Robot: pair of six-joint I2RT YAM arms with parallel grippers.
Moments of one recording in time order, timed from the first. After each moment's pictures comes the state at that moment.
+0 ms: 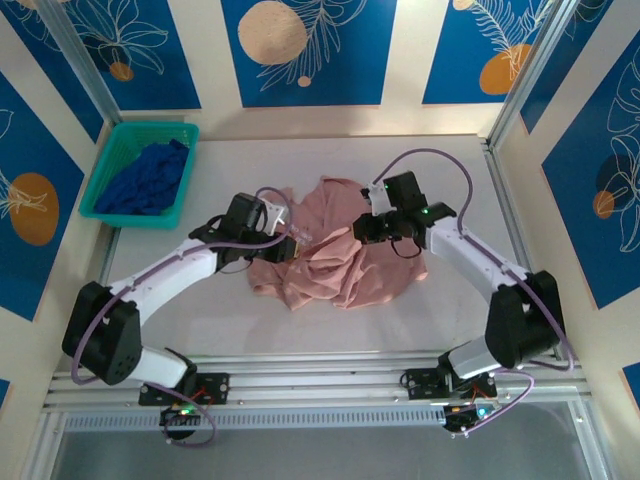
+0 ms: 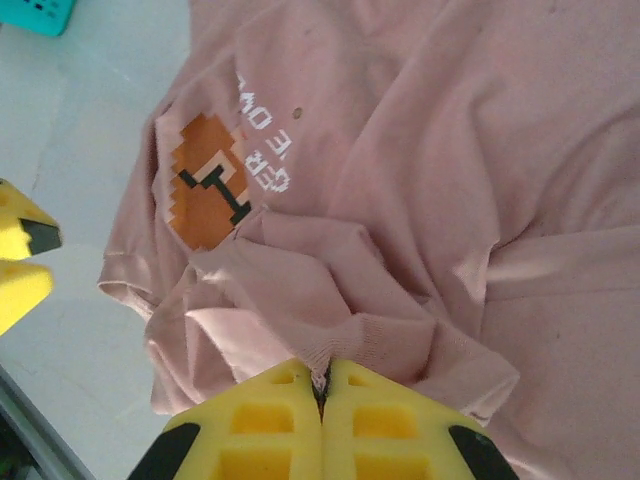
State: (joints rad) left arm -0.53 1.42 0.97 -0.39 0.32 -0.24; right arm 0.39 1.48 1.11 -0.56 -0.40 0.24
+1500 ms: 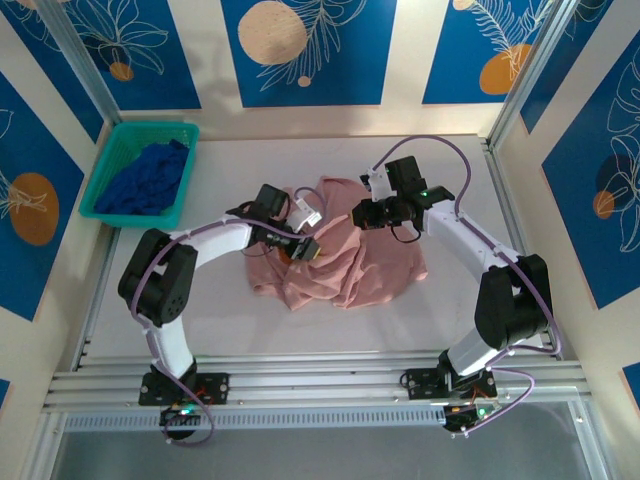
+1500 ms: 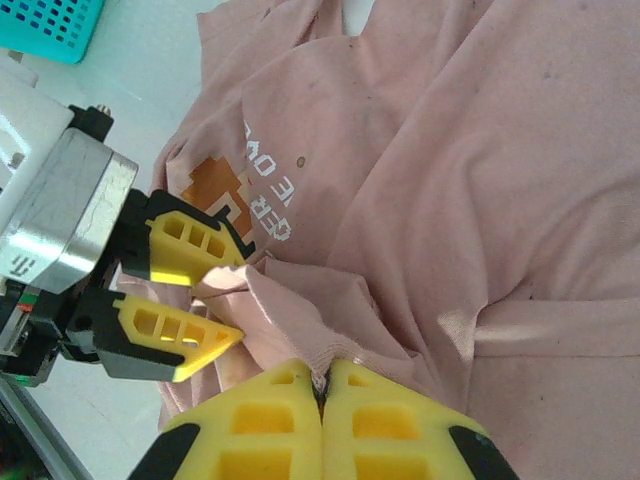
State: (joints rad) left arm -0.52 1.83 1.17 -0.31 0.61 0.14; right arm 0.34 1.57 1.23 -0.60 -0.46 0.20
